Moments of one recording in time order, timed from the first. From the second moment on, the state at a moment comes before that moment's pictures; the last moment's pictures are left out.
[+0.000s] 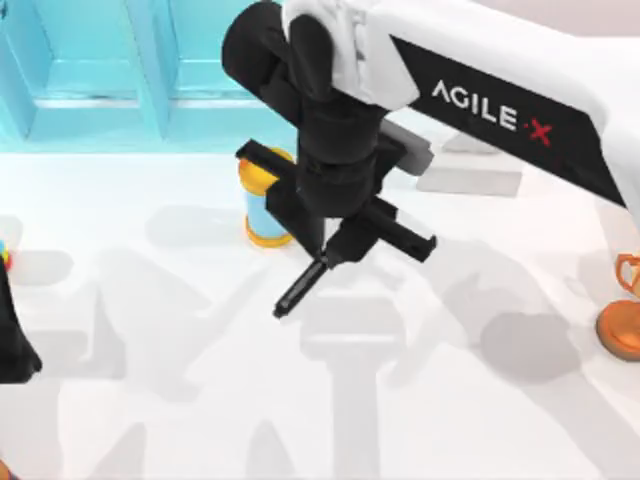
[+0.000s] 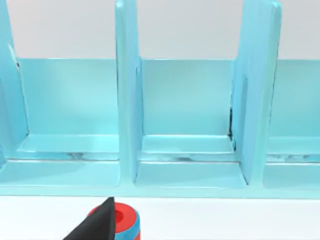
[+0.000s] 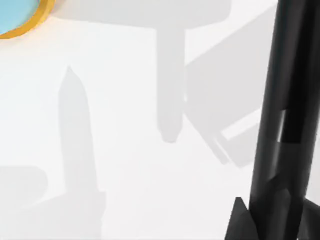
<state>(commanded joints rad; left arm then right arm) 0.00 0.00 0.00 0.00 0.00 0.00 0.76 2.31 2.14 -1.36 -0.01 1.41</state>
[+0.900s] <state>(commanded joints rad) 0.00 0.00 0.00 0.00 0.00 0.00 -0.36 1.95 1.70 -1.25 0.03 1.02</state>
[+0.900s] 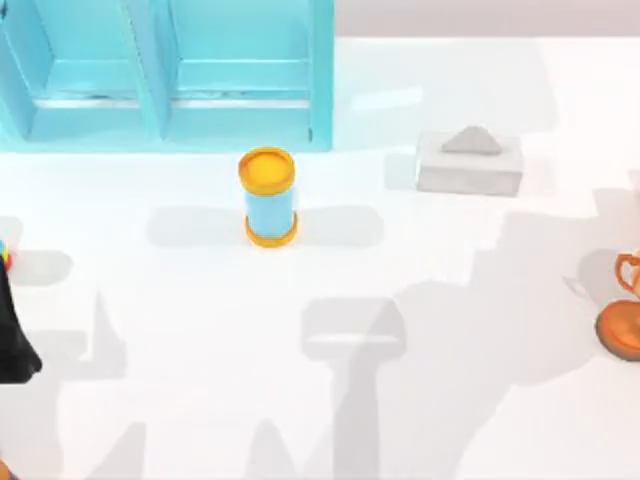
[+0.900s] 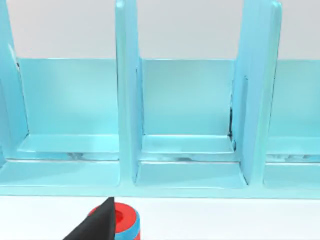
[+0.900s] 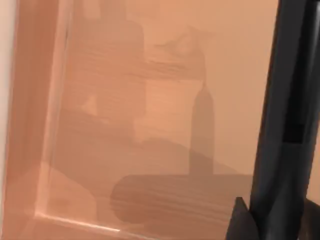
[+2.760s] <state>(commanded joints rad) 0.00 0.00 0.00 0.00 0.00 0.00 -0.52 1.87 1.36 -1.01 -0.04 1.06</state>
